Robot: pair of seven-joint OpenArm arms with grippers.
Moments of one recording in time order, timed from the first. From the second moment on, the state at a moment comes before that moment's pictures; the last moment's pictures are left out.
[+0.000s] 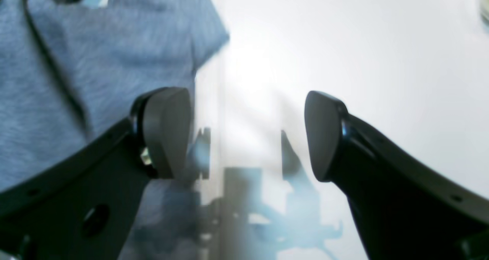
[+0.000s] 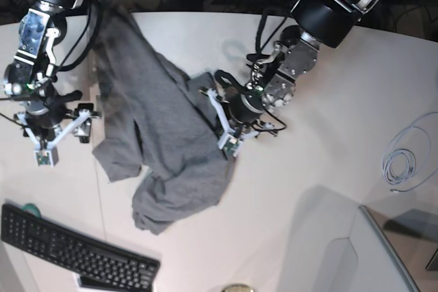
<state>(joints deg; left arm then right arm) -10.0 -10.7 35.1 57.0 -13.5 -1.8 14.2 -1.8 -0.5 23.6 86.6 -2.5 24.0 -40.1</state>
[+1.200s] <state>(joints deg) 16.4 -11.9 -14.8 78.2 -13.0 -9.4 26.9 7.0 -0.1 4.4 65.5 -2.6 24.0 -36.8</state>
